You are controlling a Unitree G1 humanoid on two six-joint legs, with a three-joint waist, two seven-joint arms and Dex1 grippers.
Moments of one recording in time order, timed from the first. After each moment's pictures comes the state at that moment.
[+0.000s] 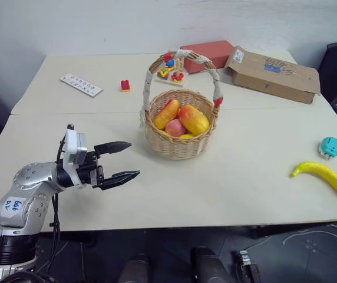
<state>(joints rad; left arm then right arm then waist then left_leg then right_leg) -0.22 0.68 0.20 -0.24 -0.67 0.40 -1.06 0.46 -0.89 -0.90 0.21 0.45 -0.11 1.03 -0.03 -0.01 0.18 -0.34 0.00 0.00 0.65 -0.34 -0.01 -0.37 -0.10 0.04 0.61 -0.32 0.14</state>
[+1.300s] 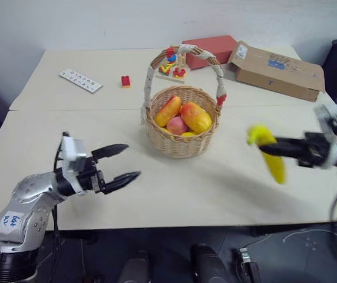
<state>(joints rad) -0.10 0.61 0.28 -0.34 -0.68 0.40 -0.90 -0.52 -0.78 -0.33 -0.11 0.78 0.94 1.22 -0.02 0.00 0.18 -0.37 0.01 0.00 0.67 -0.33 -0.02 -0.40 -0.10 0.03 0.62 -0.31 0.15</state>
